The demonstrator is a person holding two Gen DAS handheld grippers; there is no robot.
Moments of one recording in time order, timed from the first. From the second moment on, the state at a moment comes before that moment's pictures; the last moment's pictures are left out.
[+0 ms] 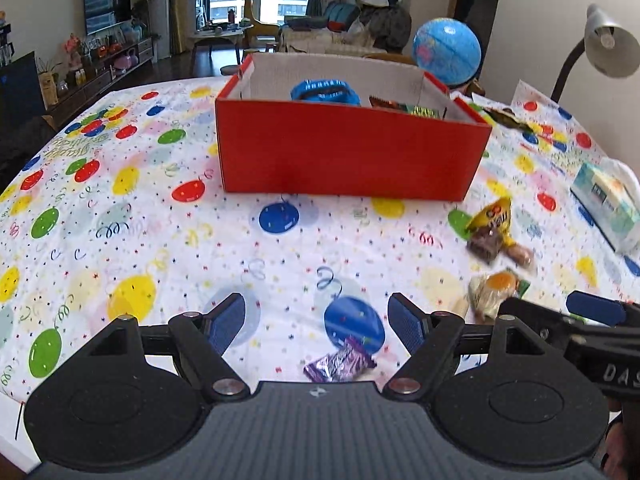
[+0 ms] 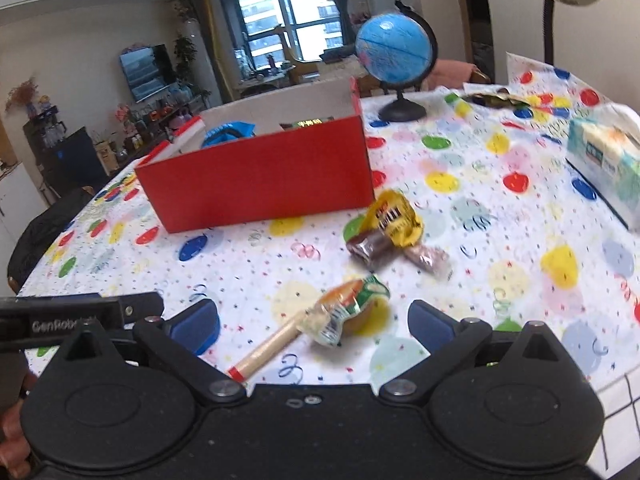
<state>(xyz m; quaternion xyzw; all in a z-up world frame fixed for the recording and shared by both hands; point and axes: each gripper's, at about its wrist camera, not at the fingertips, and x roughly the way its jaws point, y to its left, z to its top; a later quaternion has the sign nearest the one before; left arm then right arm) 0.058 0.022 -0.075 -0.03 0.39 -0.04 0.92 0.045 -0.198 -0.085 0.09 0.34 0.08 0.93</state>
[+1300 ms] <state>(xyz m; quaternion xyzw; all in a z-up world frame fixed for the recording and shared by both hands) 0.045 0.002 -0.119 0.01 0.39 -0.09 0.92 0.076 -0.203 -0.119 0.13 0.37 0.03 0.92</state>
